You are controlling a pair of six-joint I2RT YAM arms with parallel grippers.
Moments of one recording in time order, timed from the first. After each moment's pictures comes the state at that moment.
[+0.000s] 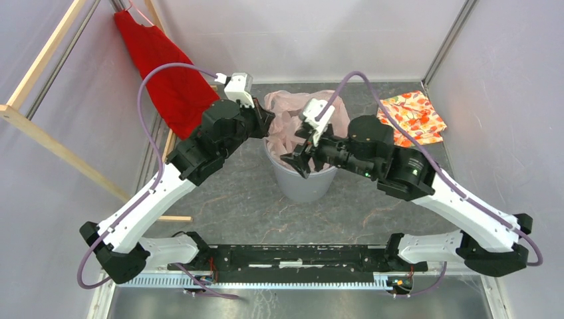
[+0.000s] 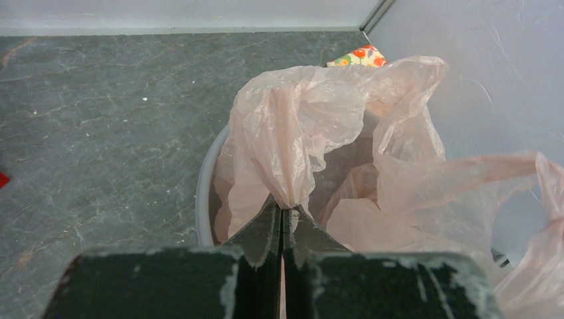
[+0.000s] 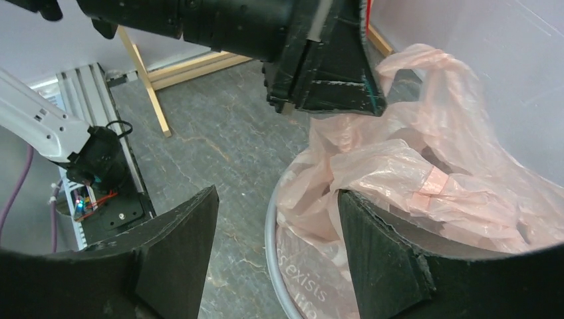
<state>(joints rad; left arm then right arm) -0.77 1.17 1.35 -0.40 -0.26 -0.45 1.05 1.15 1.51 -0.54 0.03 -0.07</state>
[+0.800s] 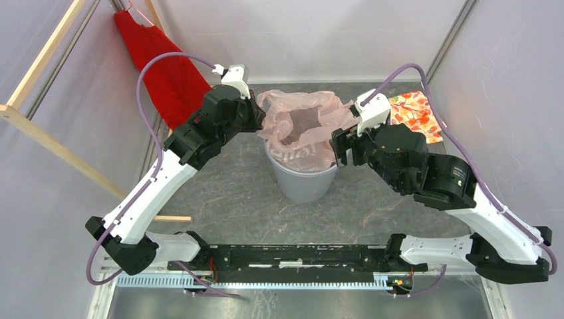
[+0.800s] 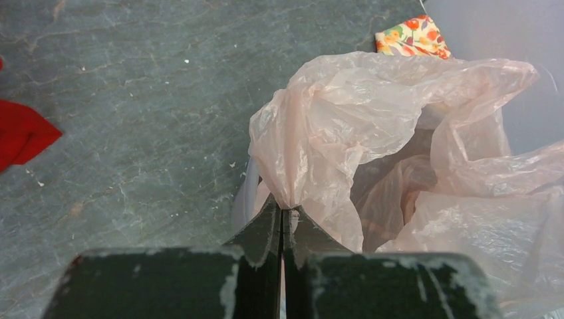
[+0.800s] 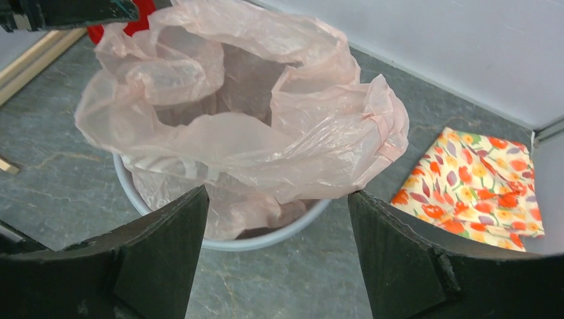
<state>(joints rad) -0.68 1.26 1.52 -0.64 -0.25 -0.45 1.10 1.07 1.60 -0.86 0.63 0.12</state>
